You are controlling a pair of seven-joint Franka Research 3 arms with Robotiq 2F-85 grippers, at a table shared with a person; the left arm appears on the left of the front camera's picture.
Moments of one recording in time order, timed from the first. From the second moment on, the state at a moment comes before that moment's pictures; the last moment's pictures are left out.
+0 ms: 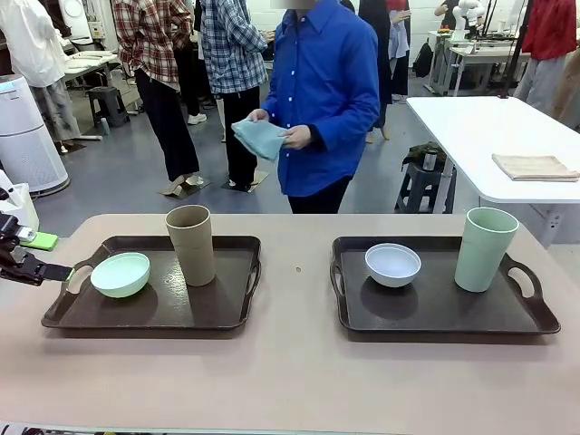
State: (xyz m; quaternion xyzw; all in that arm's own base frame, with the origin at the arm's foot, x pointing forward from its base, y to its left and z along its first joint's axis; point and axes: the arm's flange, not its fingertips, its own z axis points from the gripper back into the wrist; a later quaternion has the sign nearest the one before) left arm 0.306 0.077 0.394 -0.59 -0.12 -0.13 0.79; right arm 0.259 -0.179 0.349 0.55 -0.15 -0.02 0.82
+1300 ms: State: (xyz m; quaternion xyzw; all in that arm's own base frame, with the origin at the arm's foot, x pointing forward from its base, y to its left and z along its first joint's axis) left arm 0.306 0.077 0.394 -0.59 -0.12 -0.13 0.79; right arm 0.259 -0.179 0.349 0.55 -0.15 -0.02 0.82
